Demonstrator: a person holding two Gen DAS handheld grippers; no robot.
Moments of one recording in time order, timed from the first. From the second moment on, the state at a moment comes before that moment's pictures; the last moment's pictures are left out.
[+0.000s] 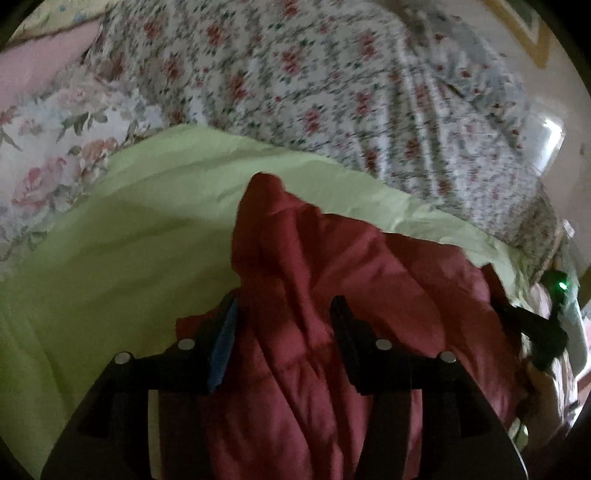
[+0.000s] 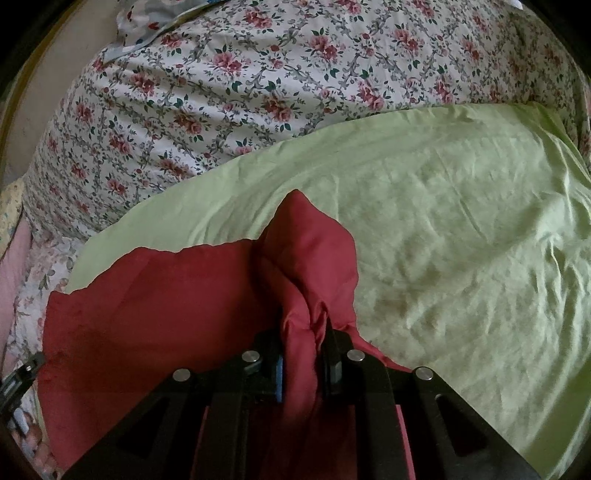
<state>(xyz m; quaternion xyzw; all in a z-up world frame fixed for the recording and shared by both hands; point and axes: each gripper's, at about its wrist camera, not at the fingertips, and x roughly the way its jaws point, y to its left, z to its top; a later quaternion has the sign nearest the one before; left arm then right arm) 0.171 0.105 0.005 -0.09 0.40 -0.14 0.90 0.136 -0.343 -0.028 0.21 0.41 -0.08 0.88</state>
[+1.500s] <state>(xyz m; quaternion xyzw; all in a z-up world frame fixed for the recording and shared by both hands) 0.077 0.061 -0.010 -0.05 0.44 -0.22 0.87 -0.028 -0.211 -0.003 0.08 0.39 -0.01 0.92</state>
